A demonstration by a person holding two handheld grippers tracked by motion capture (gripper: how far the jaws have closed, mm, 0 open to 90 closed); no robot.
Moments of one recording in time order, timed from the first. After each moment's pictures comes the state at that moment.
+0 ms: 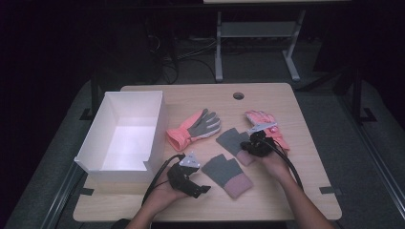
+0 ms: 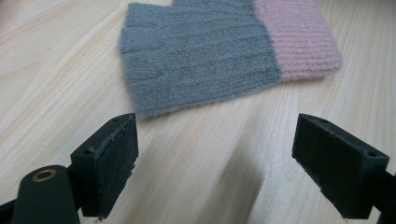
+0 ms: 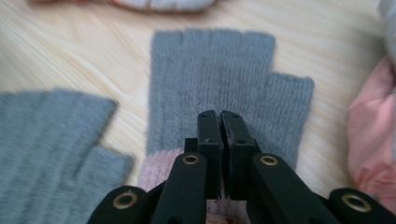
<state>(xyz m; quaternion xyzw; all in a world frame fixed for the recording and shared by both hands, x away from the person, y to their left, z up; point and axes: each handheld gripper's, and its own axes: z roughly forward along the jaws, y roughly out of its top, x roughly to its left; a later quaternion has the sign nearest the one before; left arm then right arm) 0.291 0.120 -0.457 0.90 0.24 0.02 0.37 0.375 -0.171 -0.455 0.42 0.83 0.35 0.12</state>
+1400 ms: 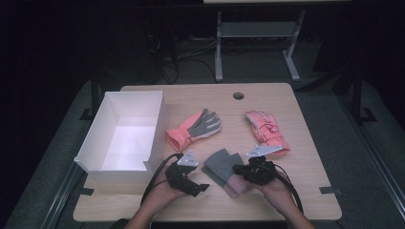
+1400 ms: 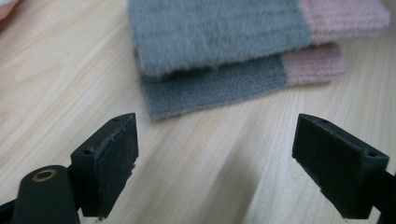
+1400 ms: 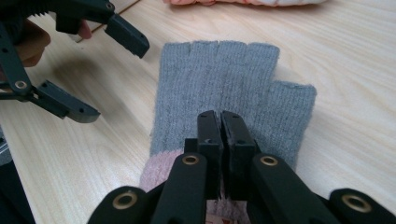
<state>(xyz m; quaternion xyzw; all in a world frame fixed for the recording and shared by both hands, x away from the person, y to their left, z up) 0.292 0.125 -0.453 0.89 0.25 0.03 0.38 0.280 -0.149 -0.430 0.39 0.83 0.40 0.06</state>
